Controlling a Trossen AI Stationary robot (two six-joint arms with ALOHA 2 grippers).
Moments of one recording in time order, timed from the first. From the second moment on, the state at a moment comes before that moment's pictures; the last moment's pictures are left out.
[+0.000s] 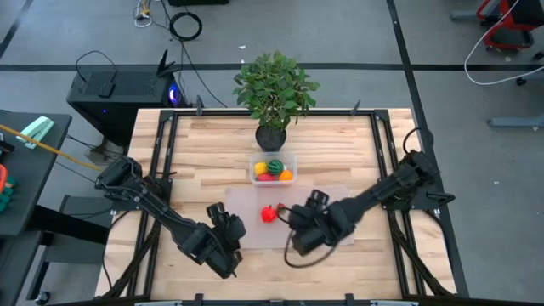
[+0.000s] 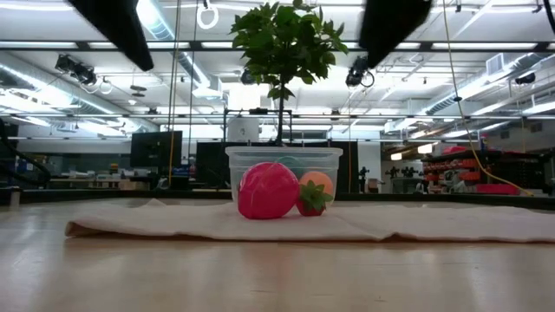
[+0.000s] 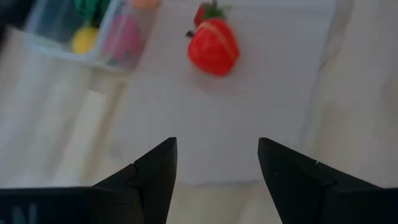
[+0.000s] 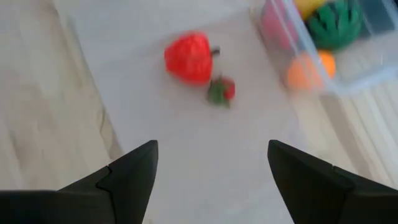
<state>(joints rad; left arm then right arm) -0.67 1.77 1.43 -1.07 -0.62 -0.93 0.50 1.85 1.63 -1.13 0.45 0.83</state>
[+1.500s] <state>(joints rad) -0.37 1.89 1.43 -0.36 -0.24 -1.19 1.37 1.85 1.56 -1.56 0.37 1.88</state>
